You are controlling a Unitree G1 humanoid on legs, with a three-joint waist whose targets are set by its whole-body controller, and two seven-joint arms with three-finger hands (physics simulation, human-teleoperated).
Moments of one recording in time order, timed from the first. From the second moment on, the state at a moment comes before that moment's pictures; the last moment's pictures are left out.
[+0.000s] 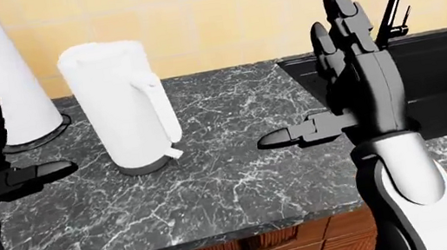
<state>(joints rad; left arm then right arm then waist) -0.25 0.27 0.41 -0.82 -0.33 0.76 0.11 -0.35 -0.30 -0.33 -0.86 0.30 0.83 0.04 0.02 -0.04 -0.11</state>
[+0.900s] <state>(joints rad) -0.28 0.29 0.41 -0.83 -0.36 0.81 0.14 -0.59 -0.32 -0.17 -0.57 0.06 0.83 0.09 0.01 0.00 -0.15</state>
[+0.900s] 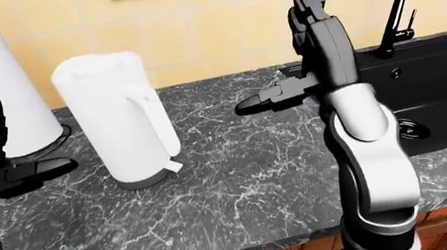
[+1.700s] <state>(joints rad) -0.28 0.29 0.41 -0.82 -0.38 0.82 0.15 -0.85 -0.23 -0.09 -0.25 -0.15 0.76 0.18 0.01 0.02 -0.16</state>
